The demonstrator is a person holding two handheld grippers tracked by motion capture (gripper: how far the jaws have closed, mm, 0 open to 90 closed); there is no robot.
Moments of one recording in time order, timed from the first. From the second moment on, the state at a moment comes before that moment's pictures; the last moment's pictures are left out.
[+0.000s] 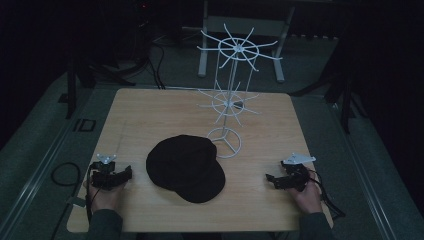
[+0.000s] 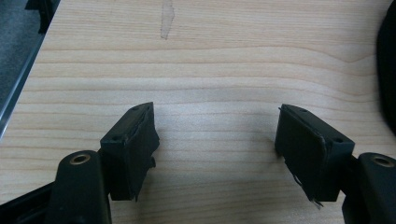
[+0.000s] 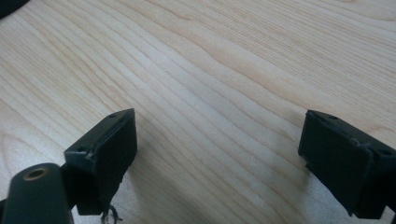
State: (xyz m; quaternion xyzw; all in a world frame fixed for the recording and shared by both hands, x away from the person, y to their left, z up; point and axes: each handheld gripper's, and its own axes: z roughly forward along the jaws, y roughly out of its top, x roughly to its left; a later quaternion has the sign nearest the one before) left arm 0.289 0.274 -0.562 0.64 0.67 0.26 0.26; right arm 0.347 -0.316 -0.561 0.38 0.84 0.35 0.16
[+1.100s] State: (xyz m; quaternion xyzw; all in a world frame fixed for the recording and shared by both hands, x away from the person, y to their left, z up) left arm 0.289 0.241 -0.511 0.71 0.59 0.19 0.33; right arm 0.345 -0.313 -0.561 0.39 0.83 0.35 0.17
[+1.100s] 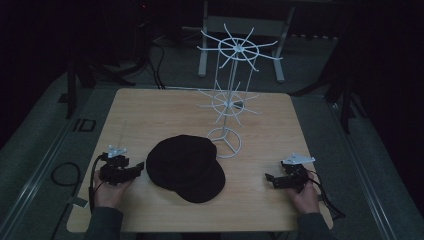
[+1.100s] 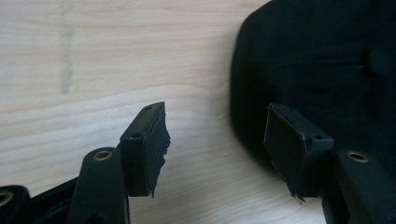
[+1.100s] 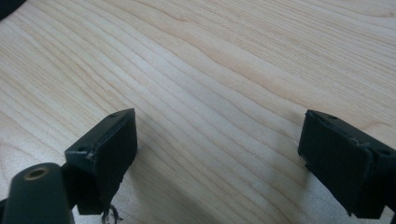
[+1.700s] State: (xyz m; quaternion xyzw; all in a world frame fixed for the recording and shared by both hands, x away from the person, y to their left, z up) left arm 0.309 0.196 -0.521 0.75 0.57 0.15 0.31; right arm 0.345 -0.313 -0.561 0.40 0.83 0.35 0.17
